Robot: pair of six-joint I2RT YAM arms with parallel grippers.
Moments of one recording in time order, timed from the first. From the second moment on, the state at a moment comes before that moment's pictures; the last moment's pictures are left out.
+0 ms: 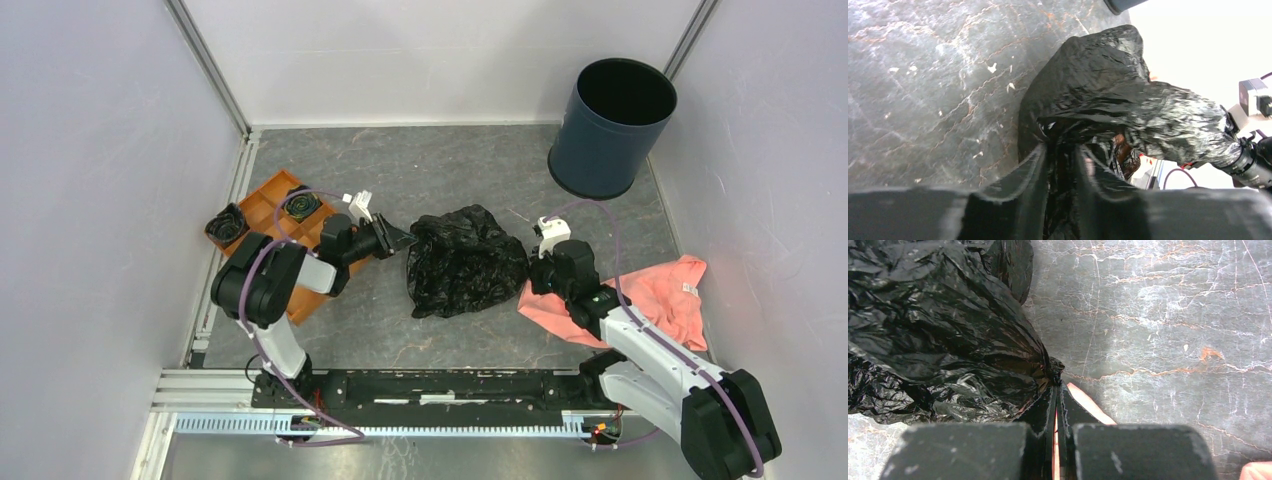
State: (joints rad) left arm -0.32 1.74 0.51 0.94 0.56 -0.81; right arm 0.41 0.94 0.37 -0.06 0.04 0.14
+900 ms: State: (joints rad) left arm -0.32 1.07 1.17 -0.09 0.15 -0.75; right arm 0.41 0.84 1.10 -0.19 -0.09 0.15
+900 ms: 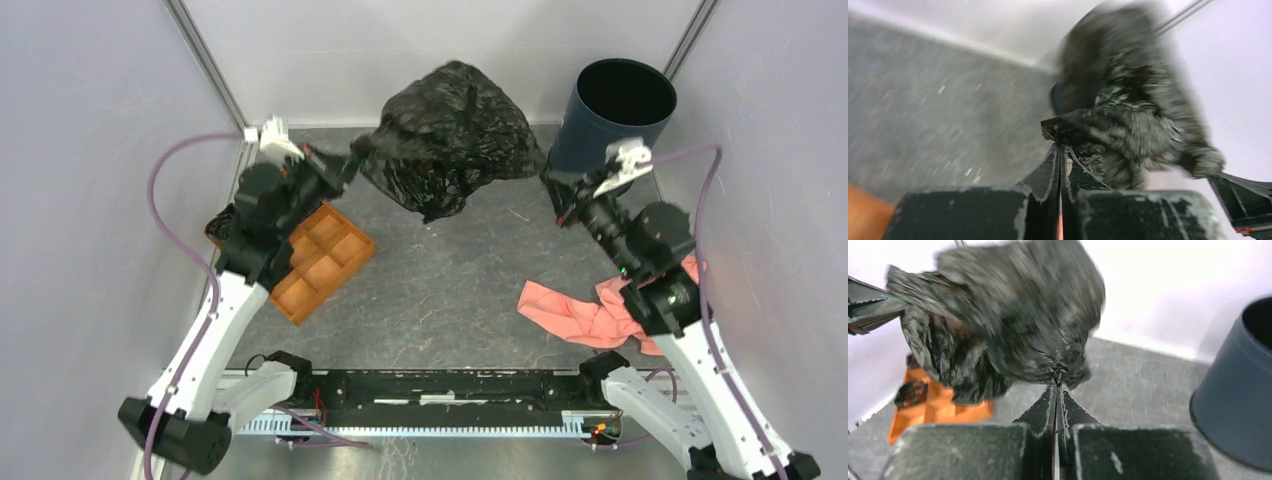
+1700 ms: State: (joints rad) left arm -0.32 0.95 1.59 -0.36 0.25 -0.69; right arm 0.41 0.82 1.42 -0.22 -0.15 0.14
